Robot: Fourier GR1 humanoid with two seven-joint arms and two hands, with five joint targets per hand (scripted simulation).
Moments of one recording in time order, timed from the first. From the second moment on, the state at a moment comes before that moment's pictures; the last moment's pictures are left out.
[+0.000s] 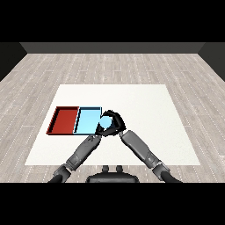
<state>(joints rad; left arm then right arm) -0.49 0.02 -0.52 -0.99 0.24 0.41 -0.39 -0.56 -0.01 0.54 -1.23 -0.24 -0.32 -0.29</state>
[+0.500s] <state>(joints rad) -0.46 0.05 -0.53 -1.00 0.19 0.50 -0.40 -0.59 -0.03 0.63 -1.21 -0.30 -0.38 -0.35</state>
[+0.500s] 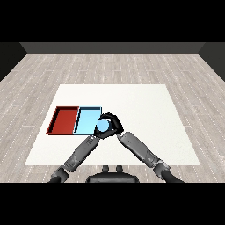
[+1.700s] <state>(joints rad) -0.47 0.01 -0.50 -0.94 0.35 0.44 -0.44 -0.56 -0.01 0.55 -1.23 -0.38 -0.31 -0.31</state>
